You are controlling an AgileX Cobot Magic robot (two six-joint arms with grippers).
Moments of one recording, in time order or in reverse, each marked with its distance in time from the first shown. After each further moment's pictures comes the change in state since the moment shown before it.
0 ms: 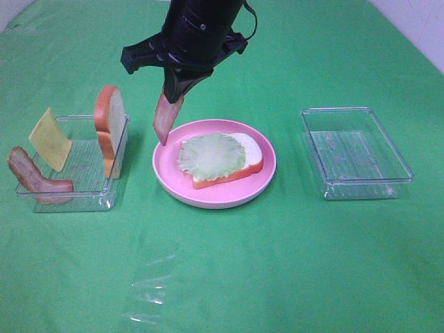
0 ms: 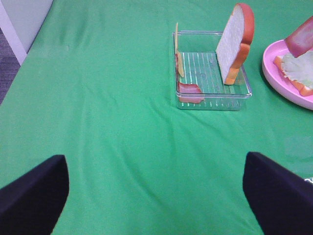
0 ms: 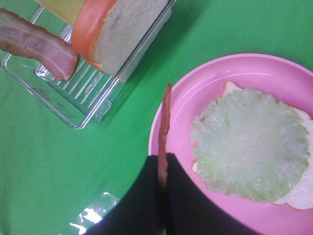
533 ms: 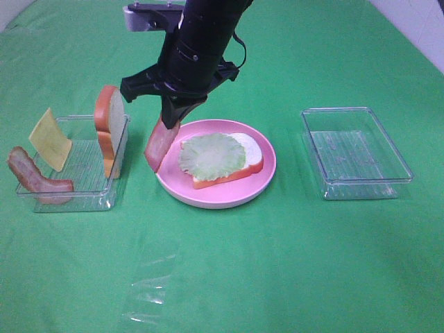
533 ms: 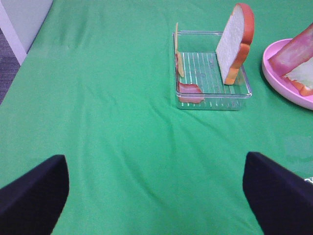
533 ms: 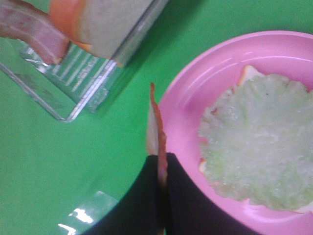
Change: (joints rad) left arm 0.000 0.000 0.000 0.000 0.000 0.000; right arm 0.000 0.081 0.000 0.032 -0.006 -0.019
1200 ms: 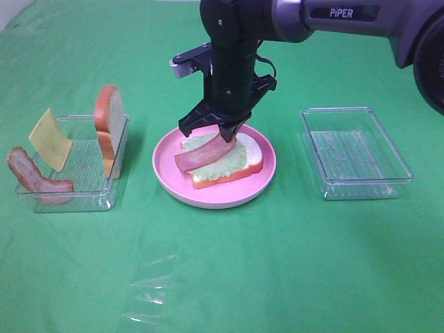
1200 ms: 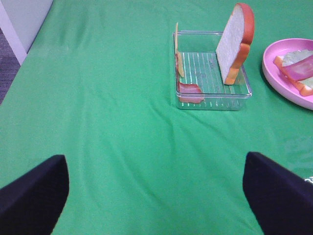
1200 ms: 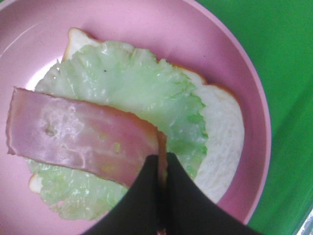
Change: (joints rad) left arm 0.000 0.000 0.000 0.000 0.000 0.000; right arm -0.048 0.125 0.000 -0.375 0.009 0.142
